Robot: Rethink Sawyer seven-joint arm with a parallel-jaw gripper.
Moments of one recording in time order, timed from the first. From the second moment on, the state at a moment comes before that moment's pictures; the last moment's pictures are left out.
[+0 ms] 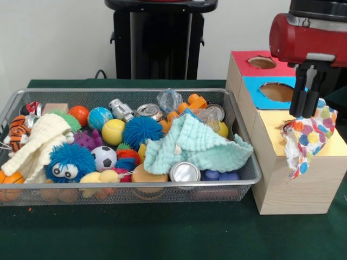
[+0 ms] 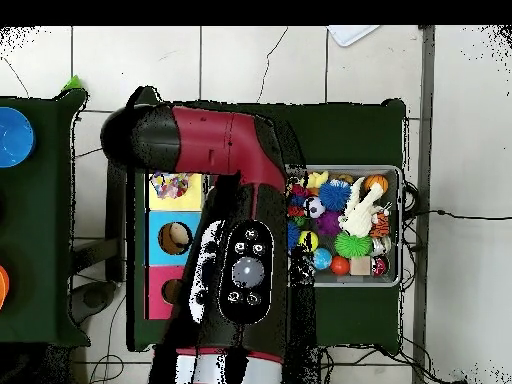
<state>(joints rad) 0.08 -0.53 -0.20 1.11 0.13 0.74 1.62</state>
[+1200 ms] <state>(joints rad) 0.06 -0.52 -0.16 1.16 0.19 0.74 1.62</state>
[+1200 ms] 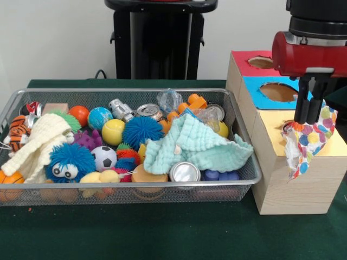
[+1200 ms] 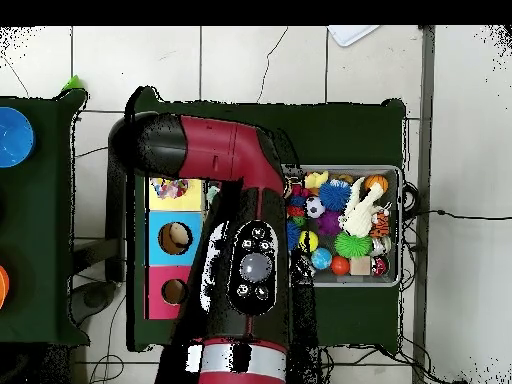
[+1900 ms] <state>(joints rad) 0.06 -0.49 -0.16 1.17 0.24 0.74 1.62</state>
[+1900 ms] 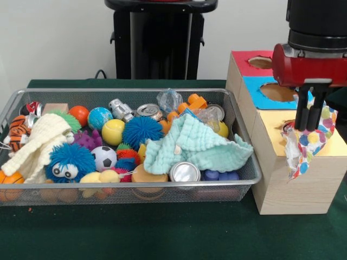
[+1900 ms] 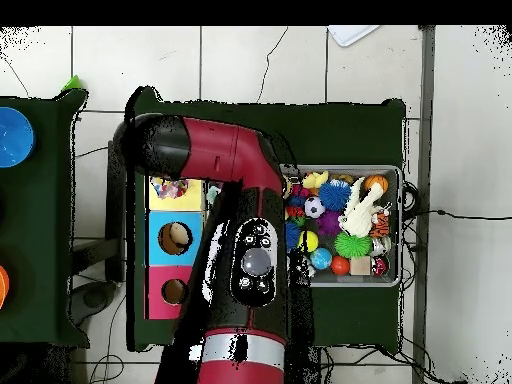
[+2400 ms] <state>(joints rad) 0.07 -0.48 -0.16 1.18 0.24 0.74 1.62</state>
